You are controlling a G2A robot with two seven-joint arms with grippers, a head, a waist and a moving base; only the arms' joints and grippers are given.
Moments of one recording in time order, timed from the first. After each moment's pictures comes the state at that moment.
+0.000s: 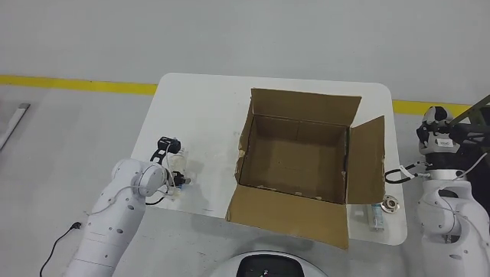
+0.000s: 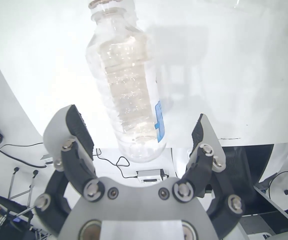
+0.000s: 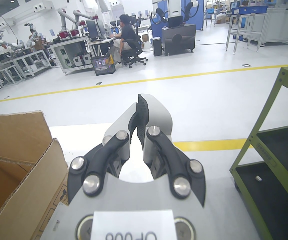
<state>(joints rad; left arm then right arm) 0.97 -1.18 -1.23 -1.30 1.15 -0.12 -1.15 -1.42 -1.25 1.89 -1.74 -1.13 -0.16 -0.07</state>
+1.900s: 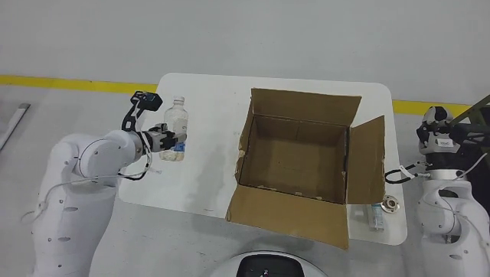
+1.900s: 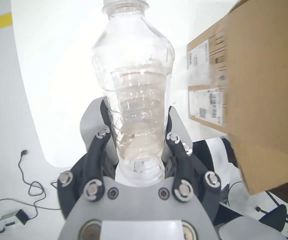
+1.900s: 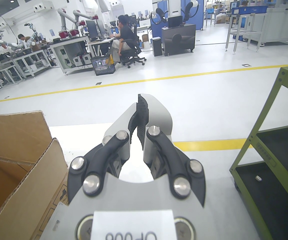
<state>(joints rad) 0.94 -1.14 -1.47 -1.80 0.78 -0.03 -1.31 -1.42 -1.25 1.89 -1.74 -1.13 -0.16 -0.07</state>
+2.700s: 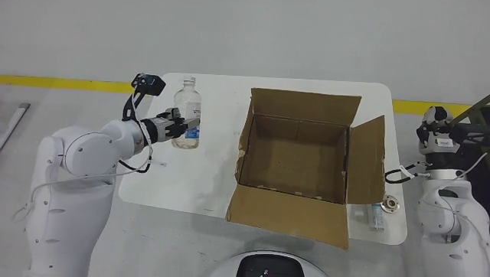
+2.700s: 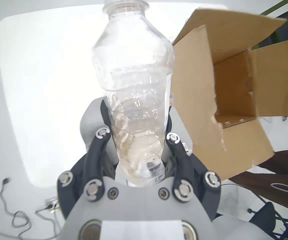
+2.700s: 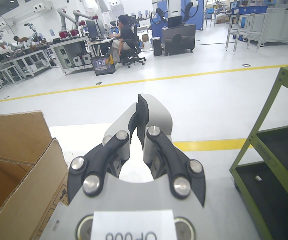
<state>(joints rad) 0.90 -1.15 -1.45 -1.84 0.58 -0.02 -1.19 -1.42 -1.25 1.89 -1.74 -1.13 -0.16 -0.07</state>
